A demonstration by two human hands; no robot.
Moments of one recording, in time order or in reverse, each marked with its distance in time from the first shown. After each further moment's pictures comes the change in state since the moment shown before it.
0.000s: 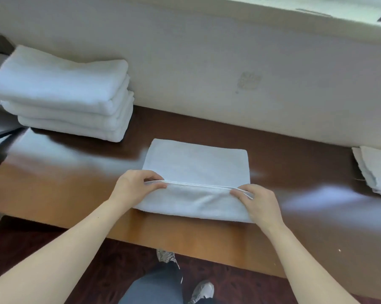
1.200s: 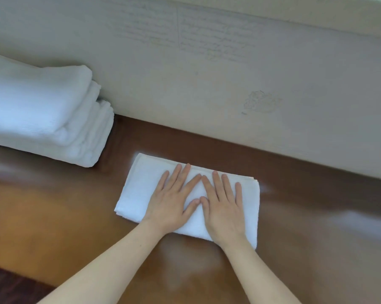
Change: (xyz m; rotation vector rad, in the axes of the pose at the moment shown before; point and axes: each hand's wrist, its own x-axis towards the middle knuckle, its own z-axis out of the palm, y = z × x) left_hand 0.111 0.053 0.103 0.524 -0.032 0.235; right_hand 0.116 -0.002 0.083 -0.480 -0.064 -0.284
